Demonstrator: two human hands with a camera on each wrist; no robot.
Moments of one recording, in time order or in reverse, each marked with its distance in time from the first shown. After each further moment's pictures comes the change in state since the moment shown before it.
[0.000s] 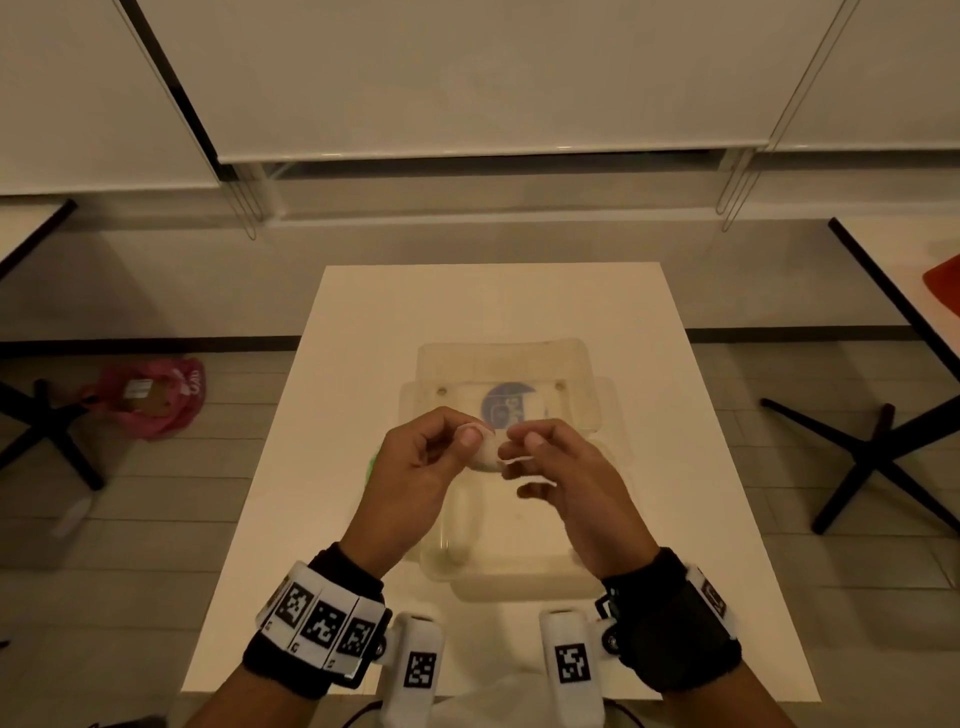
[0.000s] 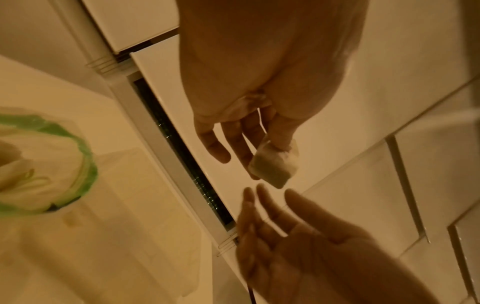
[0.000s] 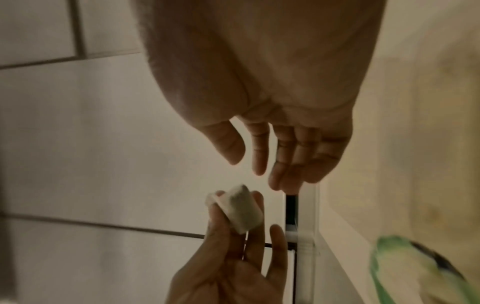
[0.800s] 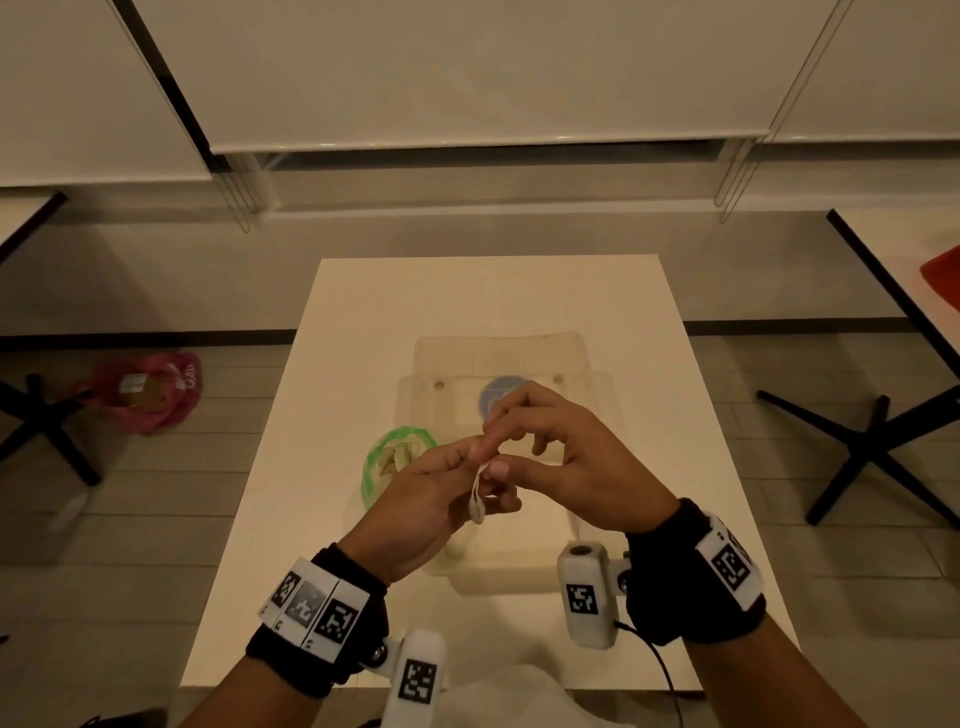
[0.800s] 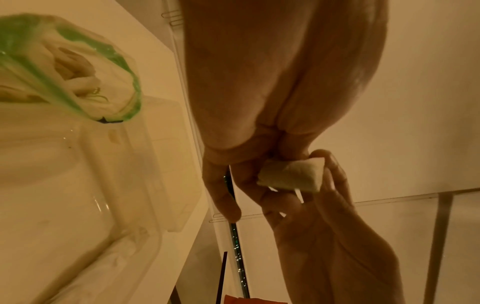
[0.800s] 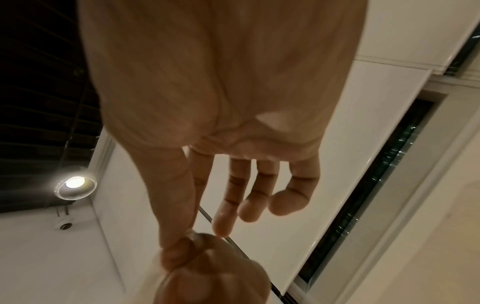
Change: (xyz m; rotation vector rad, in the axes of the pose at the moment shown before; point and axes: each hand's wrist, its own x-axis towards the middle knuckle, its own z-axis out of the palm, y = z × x) left_hand -0.008 -0.004 0.007 -0.415 -0.240 -0.419; right_hand 0.008 -0.045 -0.003 -0.724 -0.356 -0.414
